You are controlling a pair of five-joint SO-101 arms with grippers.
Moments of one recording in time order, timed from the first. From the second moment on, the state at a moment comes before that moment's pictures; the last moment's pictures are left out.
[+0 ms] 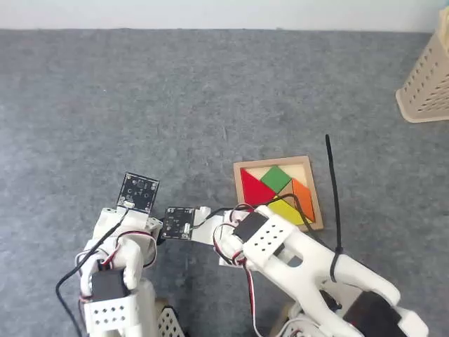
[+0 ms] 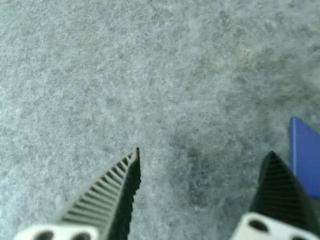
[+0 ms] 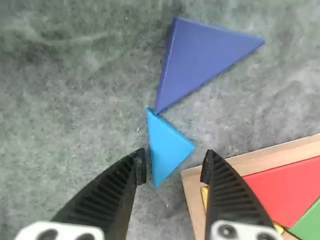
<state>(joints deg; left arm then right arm) -14.8 -103.4 96.8 66.9 -18.3 -51.9 -21.3 55.7 51.1 35.6</state>
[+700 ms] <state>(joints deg) -14.8 -103.4 96.8 66.9 -18.3 -51.4 -11.8 52.8 48.6 35.6</state>
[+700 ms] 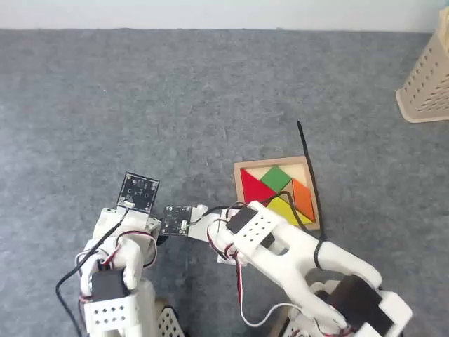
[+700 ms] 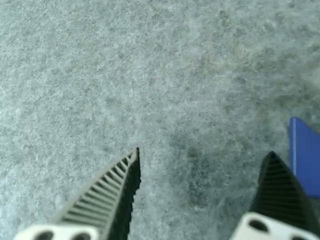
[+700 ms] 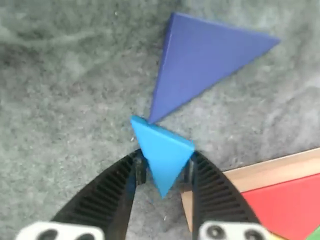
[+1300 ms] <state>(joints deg) -14.8 -103.4 96.8 66.9 -18.3 -49.6 -11.7 51.5 48.9 33.3</state>
